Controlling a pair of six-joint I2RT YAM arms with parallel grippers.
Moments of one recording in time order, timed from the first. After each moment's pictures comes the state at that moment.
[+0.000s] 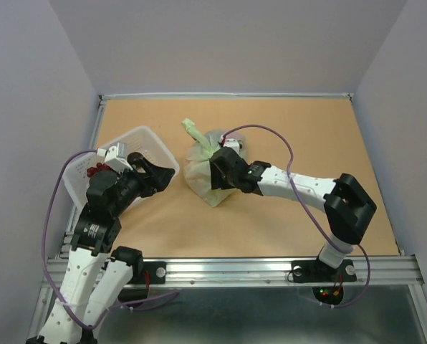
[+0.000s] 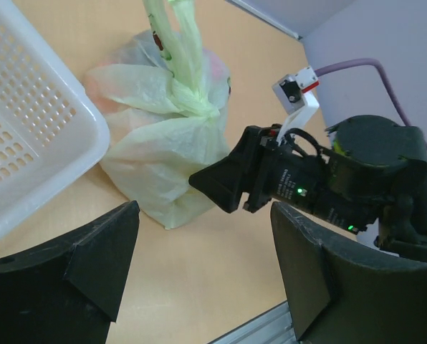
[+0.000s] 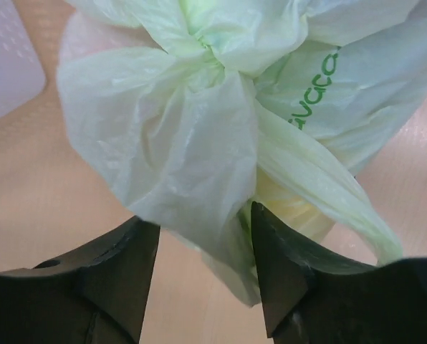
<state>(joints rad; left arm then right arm) -0.25 0.53 0.74 -0.47 0.22 -0.67 0.91 1.72 1.21 -0.33 0.33 0.66</state>
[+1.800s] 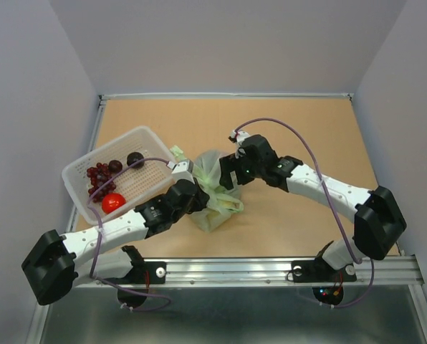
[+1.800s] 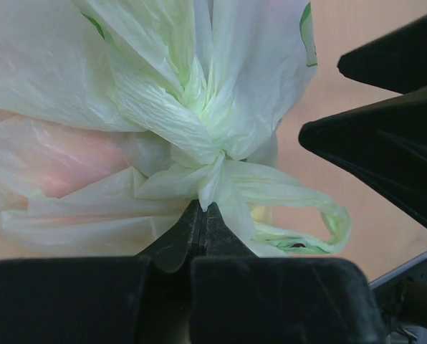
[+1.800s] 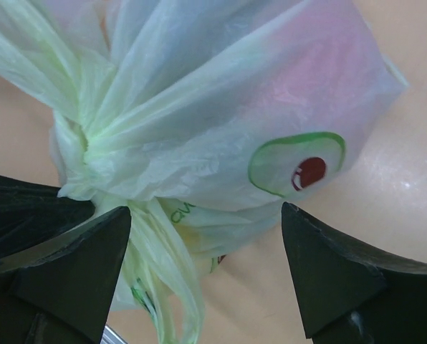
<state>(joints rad) -0.90 1.04 0.53 -0.08 -0.32 -0.86 0.74 1.48 1.08 -0.32 -0.08 0.31</state>
